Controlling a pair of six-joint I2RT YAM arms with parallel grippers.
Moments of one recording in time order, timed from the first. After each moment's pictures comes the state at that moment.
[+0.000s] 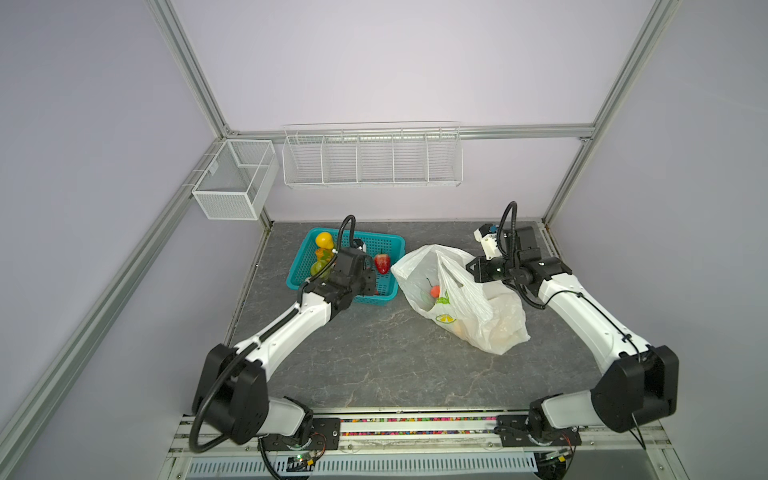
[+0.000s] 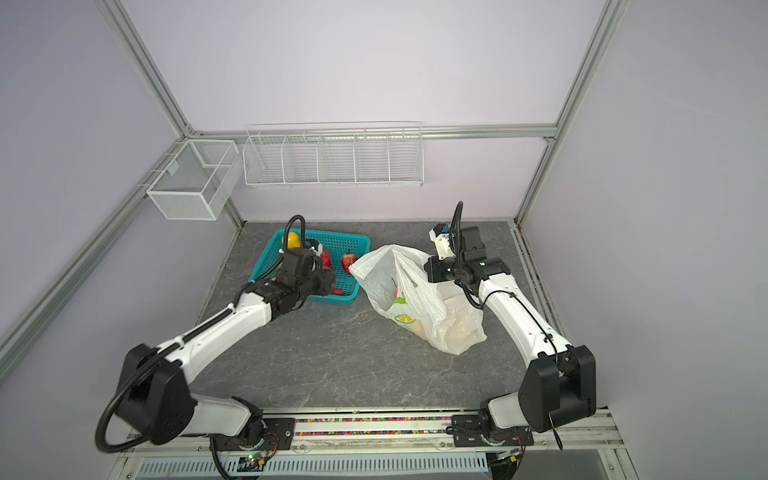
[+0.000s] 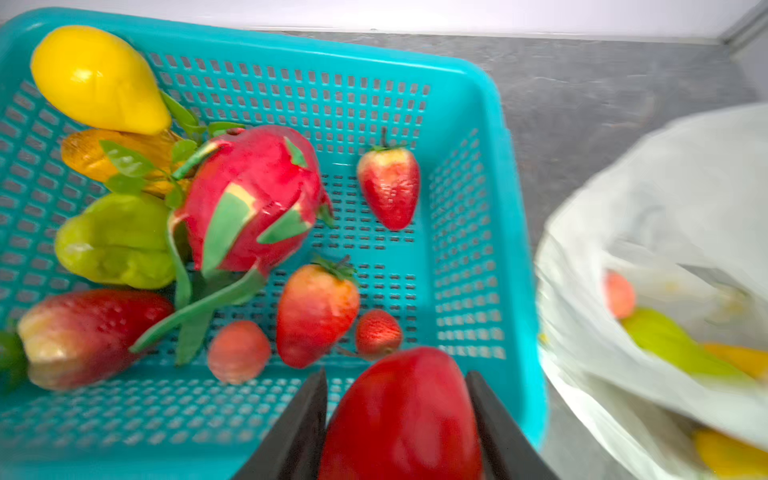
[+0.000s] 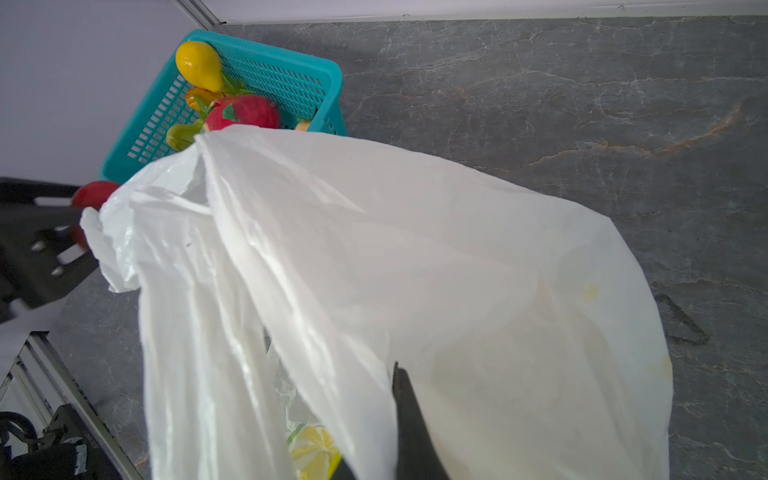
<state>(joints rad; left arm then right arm) -0.58 1.31 0.95 -0.31 -0.09 -0.34 0.28 1.42 1.21 -0.58 -0.35 0.13</state>
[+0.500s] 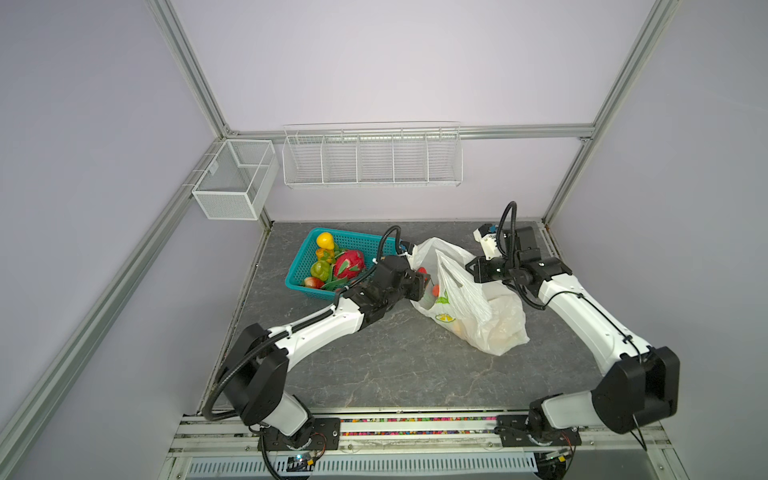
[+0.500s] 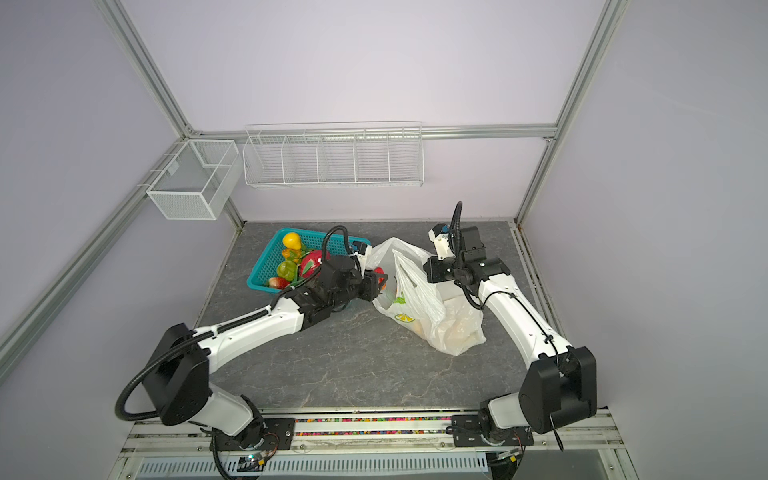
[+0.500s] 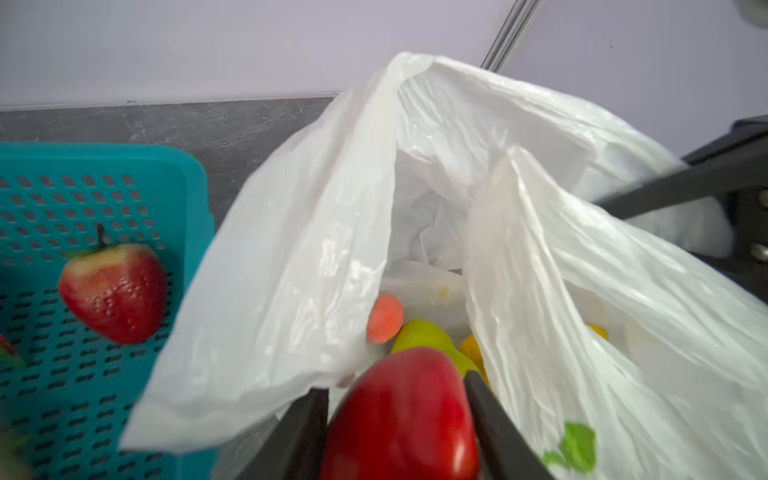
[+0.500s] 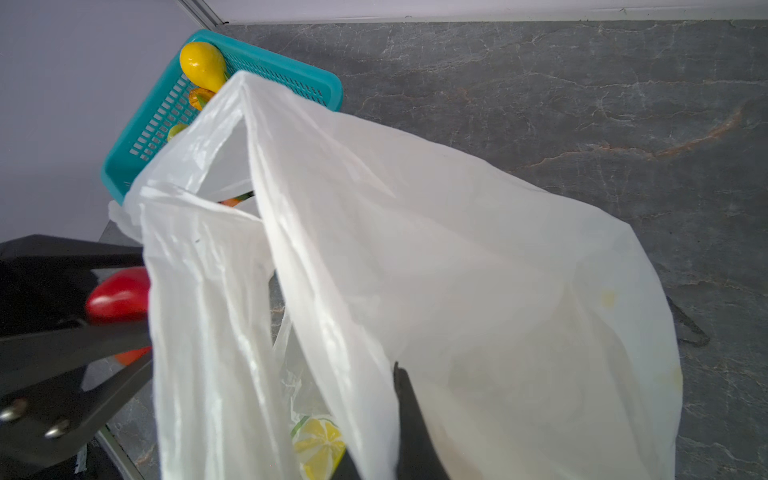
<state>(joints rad) -0.81 1.61 1.11 0.03 -0.05 -0.36 0.29 1.41 1.21 -0.59 -0.34 0.13</state>
